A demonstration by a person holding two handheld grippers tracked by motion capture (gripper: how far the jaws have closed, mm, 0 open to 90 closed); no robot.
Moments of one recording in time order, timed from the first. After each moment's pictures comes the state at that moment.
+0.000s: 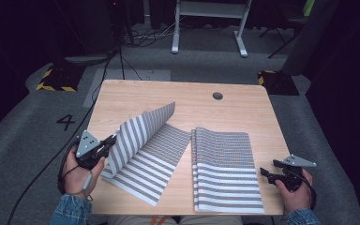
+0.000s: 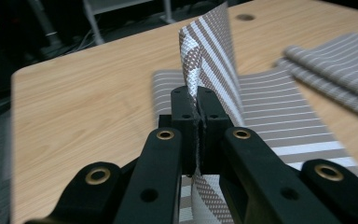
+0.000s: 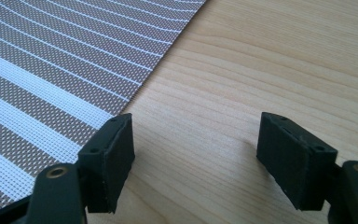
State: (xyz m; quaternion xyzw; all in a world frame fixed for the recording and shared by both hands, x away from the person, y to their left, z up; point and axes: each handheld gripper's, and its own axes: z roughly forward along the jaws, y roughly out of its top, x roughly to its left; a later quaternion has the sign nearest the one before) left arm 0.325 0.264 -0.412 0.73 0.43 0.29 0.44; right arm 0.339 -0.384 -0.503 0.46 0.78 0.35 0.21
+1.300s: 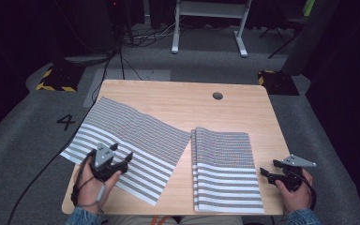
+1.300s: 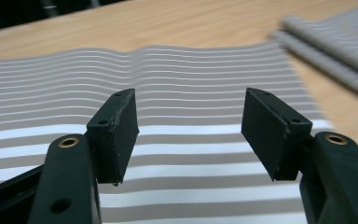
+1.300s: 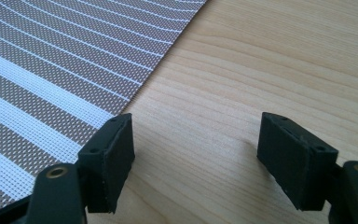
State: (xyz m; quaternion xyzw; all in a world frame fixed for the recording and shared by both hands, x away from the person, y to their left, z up) left arm 0.294 0.204 -0.444 0.75 0.44 0.25 0.43; right arm 0.339 -0.383 -0.503 0.46 0.79 0.35 0.21
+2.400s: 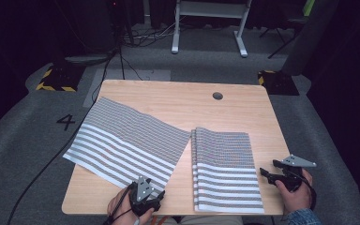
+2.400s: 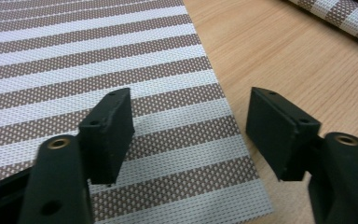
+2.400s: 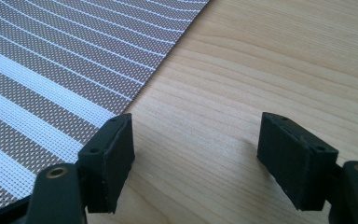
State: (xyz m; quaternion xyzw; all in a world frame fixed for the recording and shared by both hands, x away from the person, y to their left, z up) left arm 0.247 0.129 -0.512 0.81 0.40 0.18 0.39; right arm 0.339 -0.383 -0.503 0.46 0.79 0.36 0.21
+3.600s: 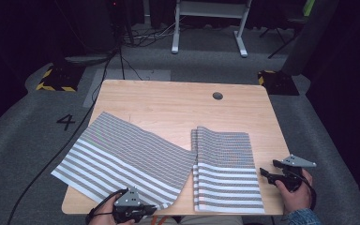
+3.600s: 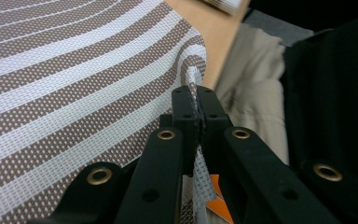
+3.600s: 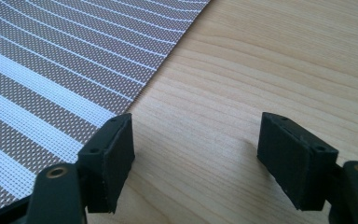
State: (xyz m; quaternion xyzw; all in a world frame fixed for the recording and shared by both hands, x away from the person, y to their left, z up) left arm 0.231 0.173 -0.499 0.88 0.23 -0.05 0.42; right arm 0.339 -0.383 -0.503 0.46 0.79 0.36 0.21
